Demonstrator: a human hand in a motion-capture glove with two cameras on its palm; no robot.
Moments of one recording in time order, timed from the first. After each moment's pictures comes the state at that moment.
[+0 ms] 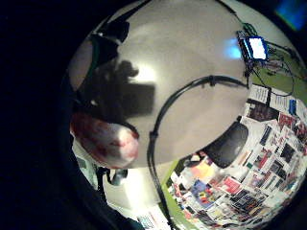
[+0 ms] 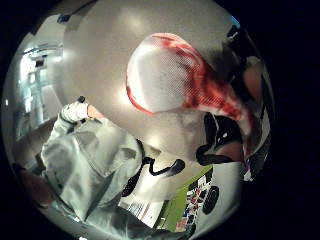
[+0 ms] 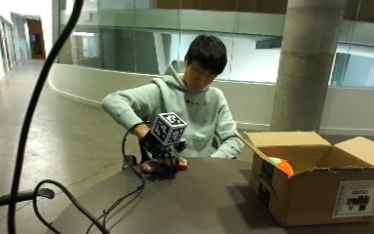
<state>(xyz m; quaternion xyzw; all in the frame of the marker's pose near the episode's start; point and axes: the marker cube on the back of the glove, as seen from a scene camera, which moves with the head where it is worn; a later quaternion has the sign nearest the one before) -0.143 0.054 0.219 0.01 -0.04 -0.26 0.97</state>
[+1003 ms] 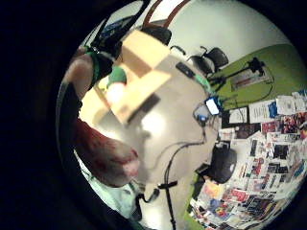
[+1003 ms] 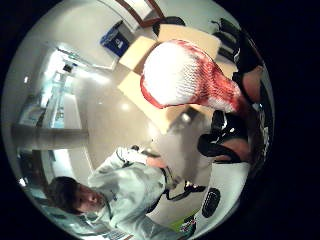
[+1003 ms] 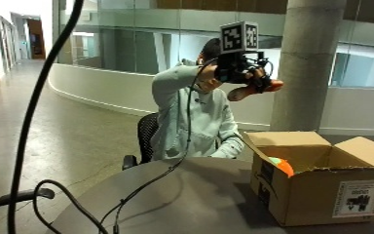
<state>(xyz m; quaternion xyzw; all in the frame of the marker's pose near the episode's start) -0.225 -0.023 -0.181 0.24 -0.16 -0.24 0.93</state>
